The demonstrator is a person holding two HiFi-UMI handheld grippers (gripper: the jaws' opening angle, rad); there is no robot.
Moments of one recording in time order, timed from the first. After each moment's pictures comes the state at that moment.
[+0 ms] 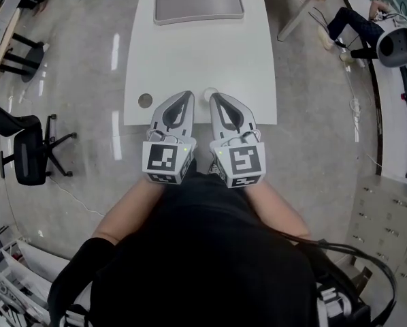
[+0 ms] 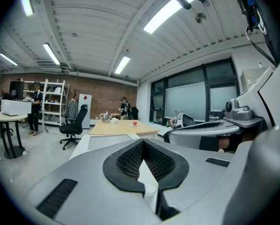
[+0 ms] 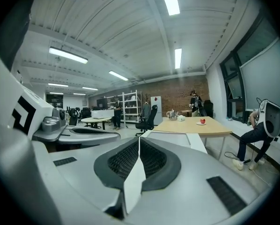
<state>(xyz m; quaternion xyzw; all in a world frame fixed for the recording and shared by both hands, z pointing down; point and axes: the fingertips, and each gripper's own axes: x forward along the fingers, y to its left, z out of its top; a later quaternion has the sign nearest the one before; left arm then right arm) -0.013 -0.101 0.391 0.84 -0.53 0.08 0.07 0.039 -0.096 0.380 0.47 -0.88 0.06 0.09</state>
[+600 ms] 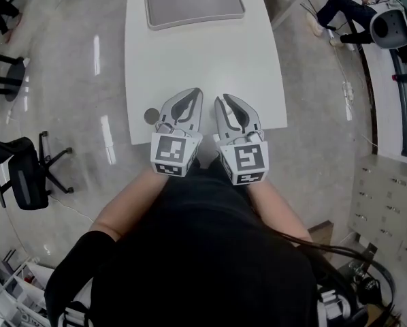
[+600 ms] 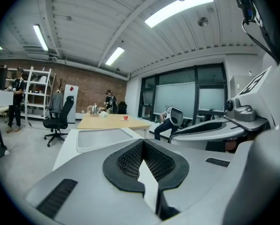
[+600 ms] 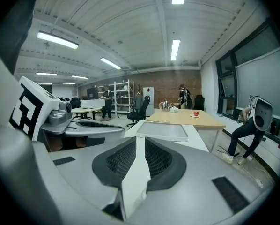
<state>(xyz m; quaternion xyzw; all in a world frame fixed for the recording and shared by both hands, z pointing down) -0.048 -0.179 0.442 0.88 -0.45 0.09 0.09 -0.003 -0.158 0.437 0.52 -0.84 0.08 0.15</state>
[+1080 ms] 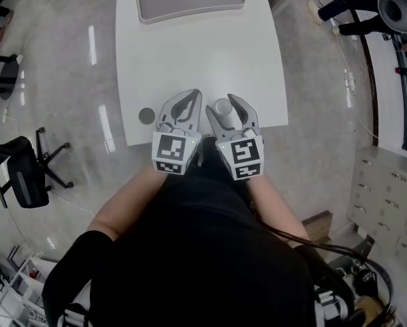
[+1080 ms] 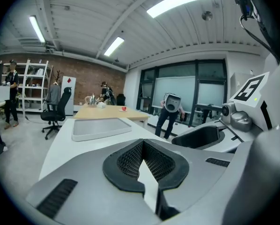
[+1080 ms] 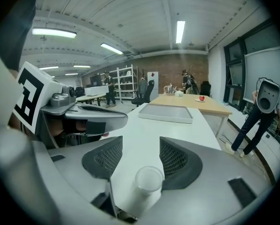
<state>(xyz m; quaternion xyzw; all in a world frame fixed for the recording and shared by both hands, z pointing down) -0.032 -0.195 0.493 0.89 -0.43 0.13 0.12 0.009 -0.167 0.512 0.47 -0.84 0.14 0.23</state>
